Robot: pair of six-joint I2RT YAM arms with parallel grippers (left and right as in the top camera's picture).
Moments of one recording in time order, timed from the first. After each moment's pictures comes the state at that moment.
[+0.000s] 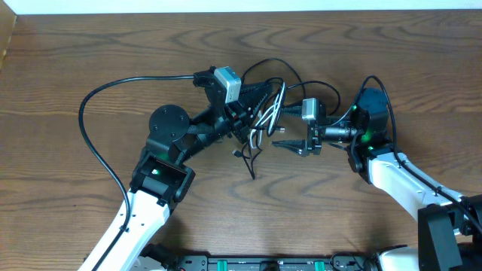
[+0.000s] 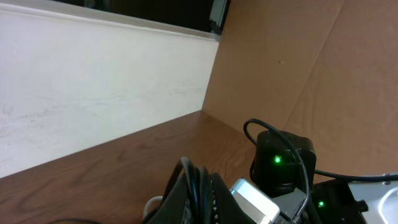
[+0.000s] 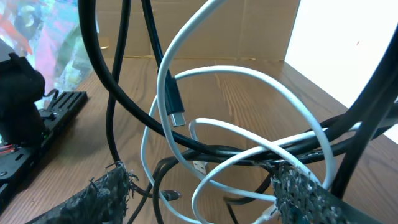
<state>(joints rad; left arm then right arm) -0.44 1.11 0.82 0.36 0.54 -0.30 0.24 1.54 0.67 0.61 -1.24 -0.28</state>
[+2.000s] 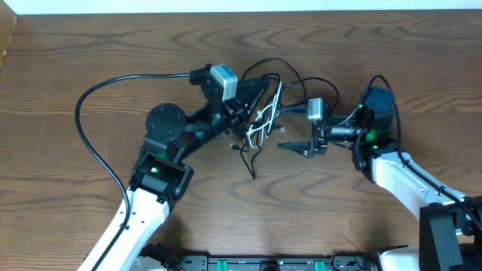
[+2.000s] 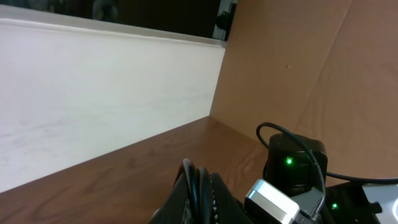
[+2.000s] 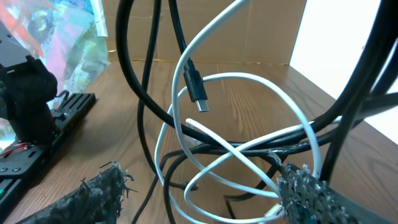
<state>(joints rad) -0.42 1.12 0.82 0.40 0.53 -0.28 0.20 1.54 0.67 0.61 -1.30 -0.29</state>
